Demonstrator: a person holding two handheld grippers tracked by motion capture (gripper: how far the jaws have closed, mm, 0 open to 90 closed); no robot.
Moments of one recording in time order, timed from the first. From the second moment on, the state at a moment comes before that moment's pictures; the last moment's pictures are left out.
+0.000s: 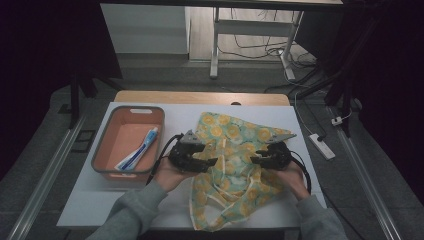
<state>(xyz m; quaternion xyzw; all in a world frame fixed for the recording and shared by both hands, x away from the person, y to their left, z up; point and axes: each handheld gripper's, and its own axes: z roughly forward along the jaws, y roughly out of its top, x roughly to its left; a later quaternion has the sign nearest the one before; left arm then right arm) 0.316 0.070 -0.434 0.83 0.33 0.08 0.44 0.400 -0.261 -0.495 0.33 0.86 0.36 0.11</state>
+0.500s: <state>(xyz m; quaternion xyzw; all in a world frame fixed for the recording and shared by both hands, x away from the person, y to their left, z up) 0.260 0.029 -0.484 0.94 0.18 0.02 0.30 0.393 -0.251 -0.488 0.32 0.86 0.38 0.10</state>
